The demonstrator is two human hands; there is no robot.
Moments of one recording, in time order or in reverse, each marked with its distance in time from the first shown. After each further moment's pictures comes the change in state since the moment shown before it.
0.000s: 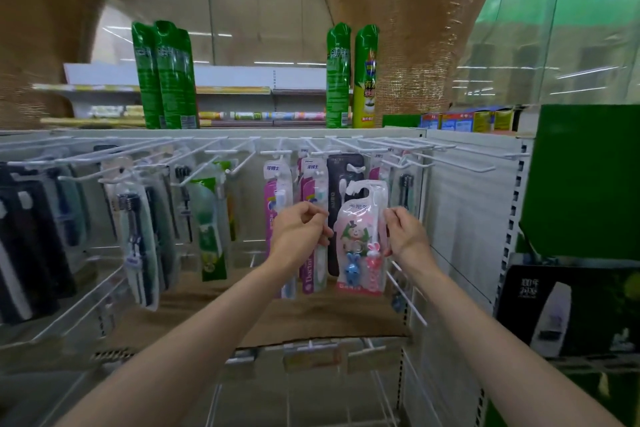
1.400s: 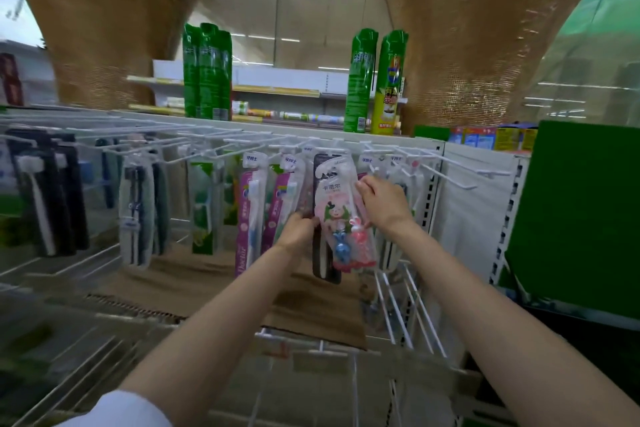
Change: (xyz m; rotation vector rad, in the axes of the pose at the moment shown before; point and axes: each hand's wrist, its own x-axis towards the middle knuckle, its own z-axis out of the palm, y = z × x) left_hand 0.011 0.002 0.080 -0.195 0.133 -0.368; right_hand 0.062 -0.029 -0.042 -0.417 -0.284 -0.396
